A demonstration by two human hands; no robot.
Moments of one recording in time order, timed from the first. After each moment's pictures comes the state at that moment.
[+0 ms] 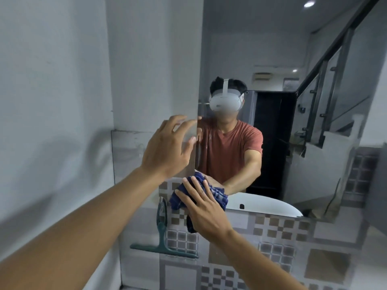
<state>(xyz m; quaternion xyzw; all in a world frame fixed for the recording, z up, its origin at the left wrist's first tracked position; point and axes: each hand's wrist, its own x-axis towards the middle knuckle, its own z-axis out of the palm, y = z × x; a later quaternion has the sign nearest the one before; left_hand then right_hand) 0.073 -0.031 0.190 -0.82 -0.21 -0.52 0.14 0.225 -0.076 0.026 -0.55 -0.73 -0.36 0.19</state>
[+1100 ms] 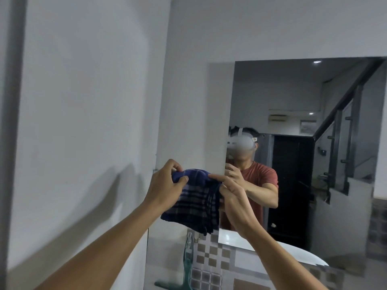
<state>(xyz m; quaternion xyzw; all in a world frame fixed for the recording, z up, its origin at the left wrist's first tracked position) -0.032 -0.063 0.212 -0.76 -0.32 -0.55 -0.15 0.150 -0.137 0.188 -0.42 -0.60 0.19 0.65</state>
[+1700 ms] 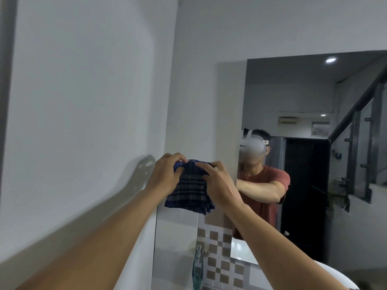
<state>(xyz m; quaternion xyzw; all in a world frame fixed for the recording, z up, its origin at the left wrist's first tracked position) -0.033 0.016 0.242 -0.78 -0.34 -0.53 -0.05 0.139 -0.045 0.227 -0.57 -0.70 -0.16 0.40</state>
